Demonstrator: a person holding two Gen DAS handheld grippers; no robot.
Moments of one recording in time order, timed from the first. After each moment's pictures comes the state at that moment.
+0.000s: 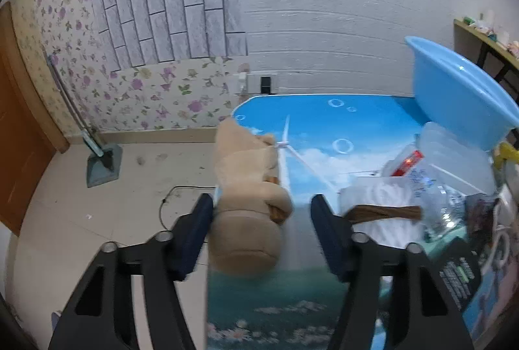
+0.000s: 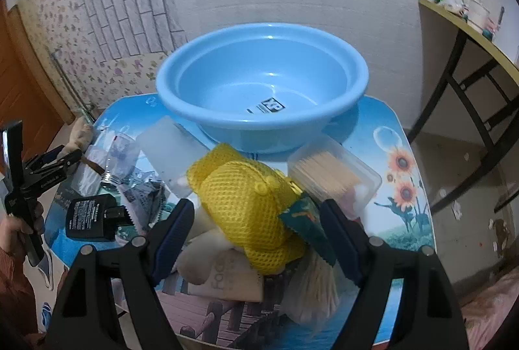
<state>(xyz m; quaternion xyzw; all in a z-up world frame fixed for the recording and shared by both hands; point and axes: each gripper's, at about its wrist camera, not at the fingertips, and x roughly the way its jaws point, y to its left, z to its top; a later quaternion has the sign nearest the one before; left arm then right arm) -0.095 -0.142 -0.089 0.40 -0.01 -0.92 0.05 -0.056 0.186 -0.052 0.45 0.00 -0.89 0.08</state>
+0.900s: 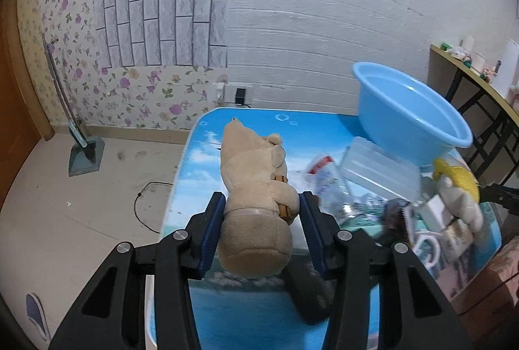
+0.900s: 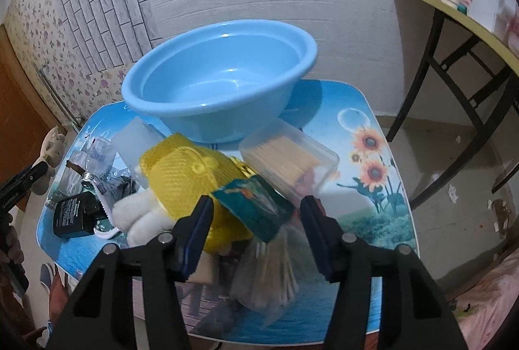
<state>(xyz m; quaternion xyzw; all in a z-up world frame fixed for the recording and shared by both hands) -0.037 -0.096 -0.045 0.38 0.05 -0.92 0.00 -0.043 0.232 -0.059 0.44 -0.03 -0.89 0.06</state>
